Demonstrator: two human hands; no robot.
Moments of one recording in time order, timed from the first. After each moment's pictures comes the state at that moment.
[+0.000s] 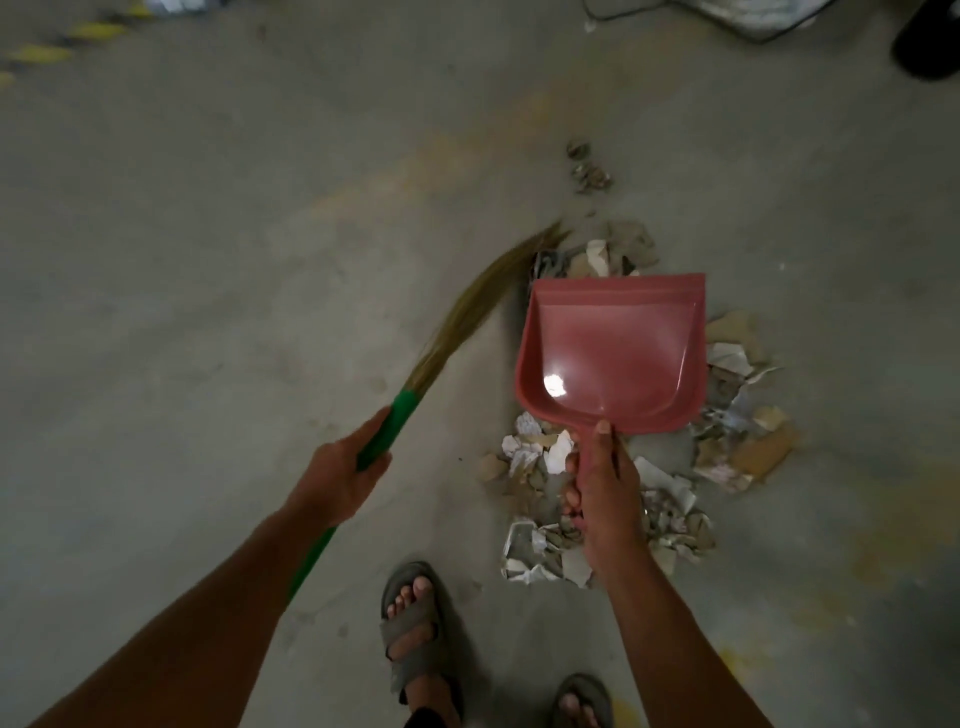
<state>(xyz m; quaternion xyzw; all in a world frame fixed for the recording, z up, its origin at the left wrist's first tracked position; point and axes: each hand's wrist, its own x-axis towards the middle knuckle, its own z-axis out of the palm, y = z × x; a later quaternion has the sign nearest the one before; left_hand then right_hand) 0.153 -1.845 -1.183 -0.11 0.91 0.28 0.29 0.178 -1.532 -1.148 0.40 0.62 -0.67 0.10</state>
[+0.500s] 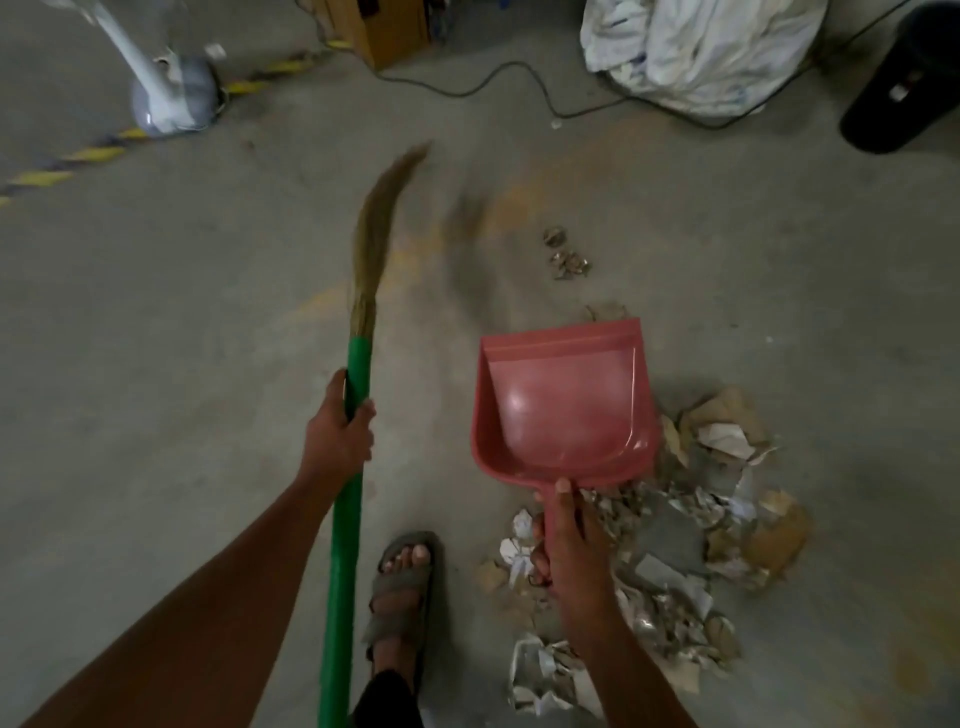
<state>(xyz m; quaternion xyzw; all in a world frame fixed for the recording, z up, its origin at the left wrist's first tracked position) -0.053 -1.813 -1.179 -0.24 0.84 0.47 0.11 0.085 -1.548 -1.158 0.37 0.63 -0.68 0.10</state>
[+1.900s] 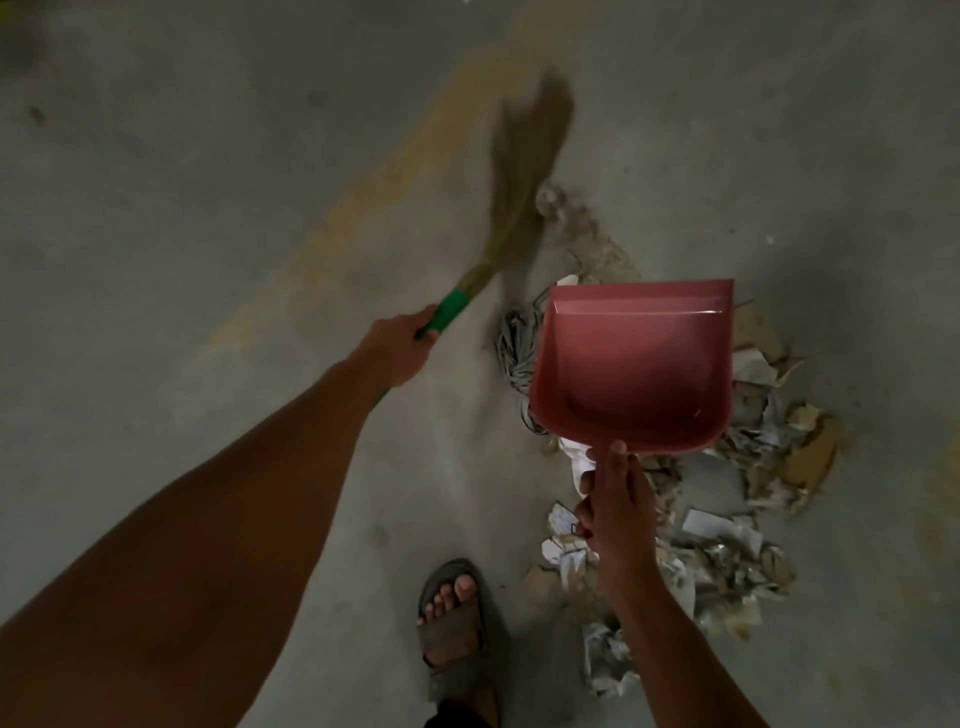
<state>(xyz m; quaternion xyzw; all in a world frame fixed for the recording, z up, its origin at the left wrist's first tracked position) -0.302 -1.755 -1.286 0.12 0.90 0.20 0.37 -0.025 -1.575 -1.229 0.52 0.54 -0.66 -0.05</state>
